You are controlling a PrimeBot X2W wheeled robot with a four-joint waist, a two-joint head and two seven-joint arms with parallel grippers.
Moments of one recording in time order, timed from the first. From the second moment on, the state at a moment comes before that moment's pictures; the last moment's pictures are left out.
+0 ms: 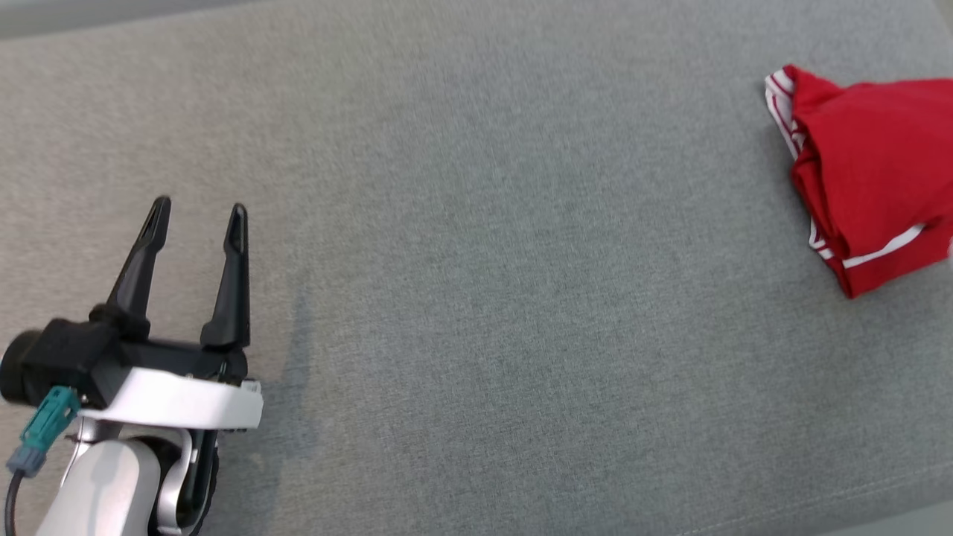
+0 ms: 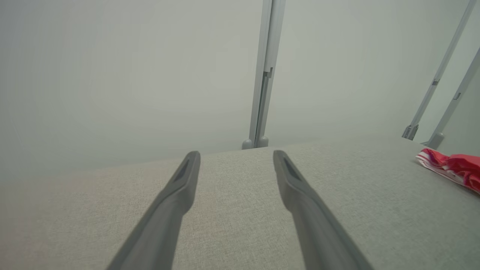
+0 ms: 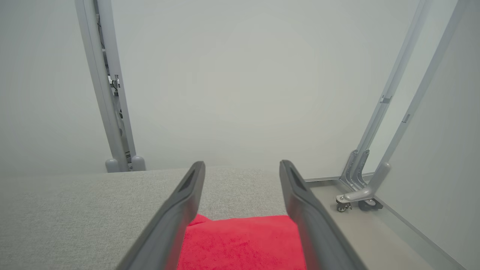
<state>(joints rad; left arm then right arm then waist) -0.22 0.34 -0.21 -0.10 -0.40 0.12 -0.17 -0.65 -0.38 -0.06 0.58 0.31 0.13 -0.26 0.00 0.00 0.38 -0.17</state>
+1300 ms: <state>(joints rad) 0.10 0.33 -0.23 -0.04 -0.46 0.19 -0.14 0.07 -0.10 -0.06 -0.08 0.19 0.13 0.04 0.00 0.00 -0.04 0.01</state>
